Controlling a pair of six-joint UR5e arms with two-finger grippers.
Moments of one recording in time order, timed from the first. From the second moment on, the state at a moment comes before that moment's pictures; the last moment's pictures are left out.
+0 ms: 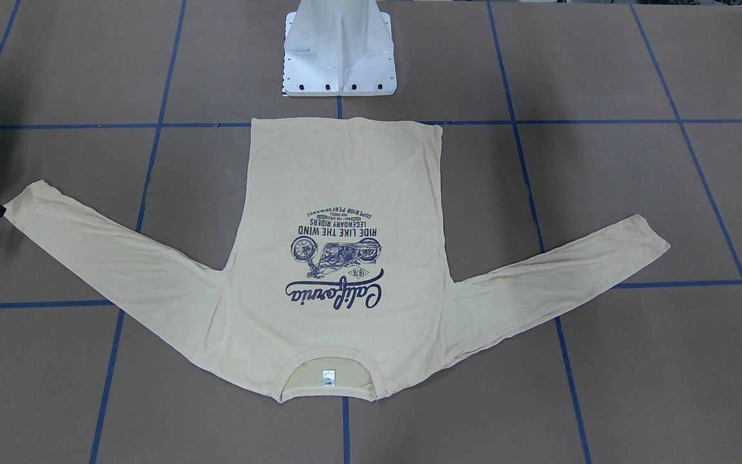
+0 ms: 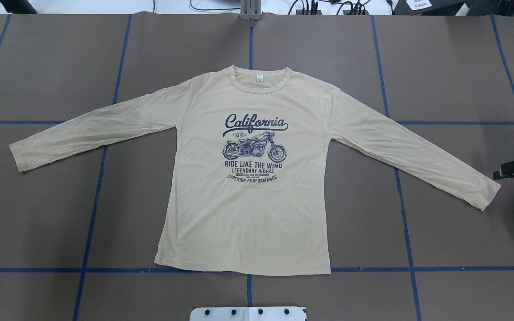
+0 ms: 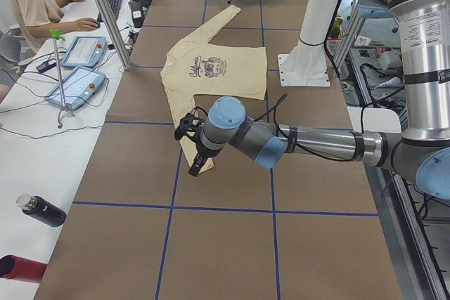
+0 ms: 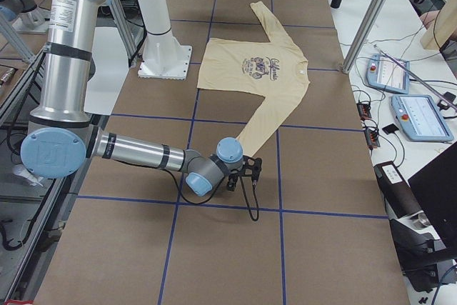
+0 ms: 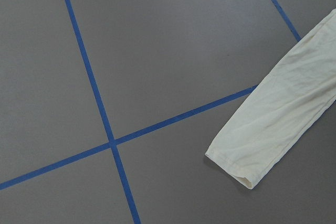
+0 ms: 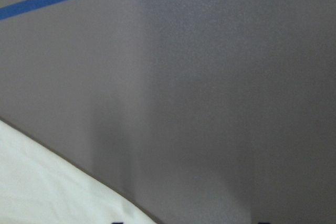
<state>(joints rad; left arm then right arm) -1.50 -1.37 -1.86 -2.06 -2.37 -0.09 1.09 -1.75 1.44 -0.59 2.33 0.99</state>
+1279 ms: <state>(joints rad) -1.50 -1.36 -1.86 -2.06 -2.37 -0.08 1.05 -1.75 1.45 -0.59 2.35 1.08</state>
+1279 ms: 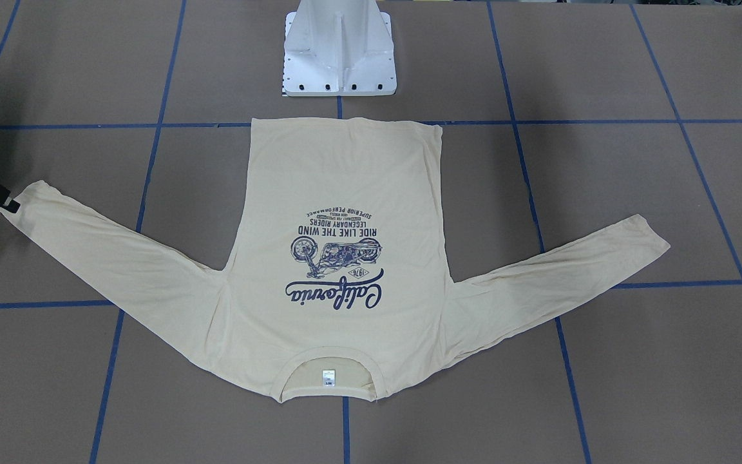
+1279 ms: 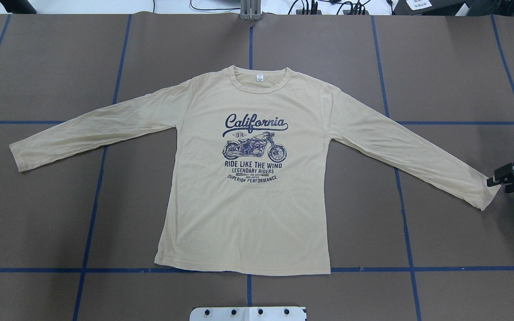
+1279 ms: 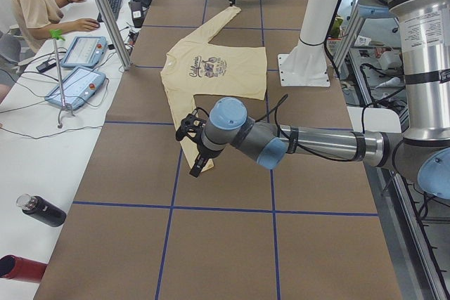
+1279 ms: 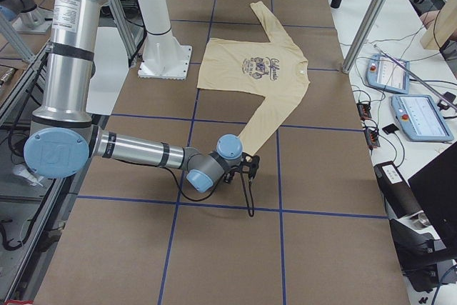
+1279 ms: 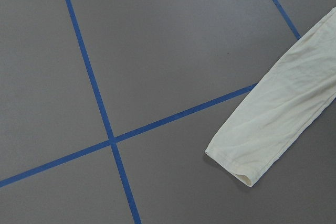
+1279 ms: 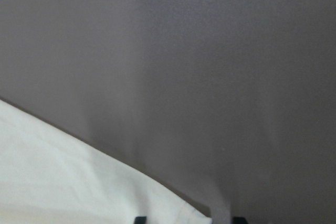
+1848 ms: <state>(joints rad) -1.50 -1.35 -1.86 -2.06 -2.37 -0.08 1.05 -1.75 1.47 -0.59 2.35 1.08</state>
